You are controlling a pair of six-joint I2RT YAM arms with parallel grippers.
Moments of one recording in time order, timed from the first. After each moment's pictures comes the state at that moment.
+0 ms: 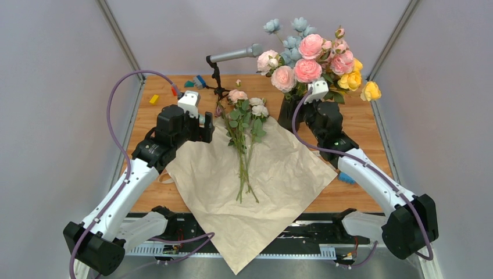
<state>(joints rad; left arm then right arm) -0.43 1.00 0.99 -0.45 -0.09 -0.11 0.47 1.20 0.91 0.22 0.12 0.09</state>
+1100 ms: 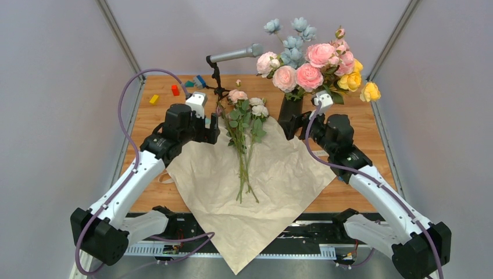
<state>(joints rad) -0.43 1.09 0.99 -0.44 -0.02 -0.14 0.47 0.99 0.81 0.03 -0.09 0.17</state>
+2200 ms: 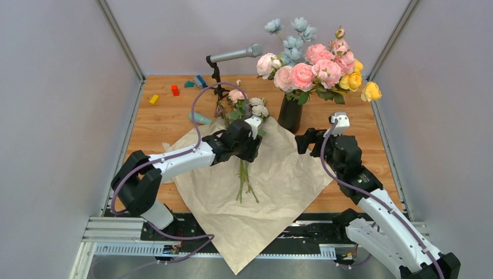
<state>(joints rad) -0.81 1.54 0.99 -0.21 -0.04 -0.25 0.47 0.73 0.63 -0.14 0.13 0.31</state>
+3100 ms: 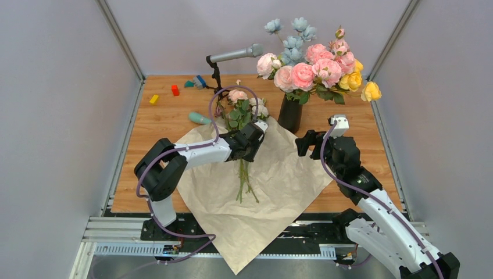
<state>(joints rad) -0.85 1.78 1.12 -0.27 -0.21 -0.23 0.47 0.72 0.60 -0.18 0.13 0.34</state>
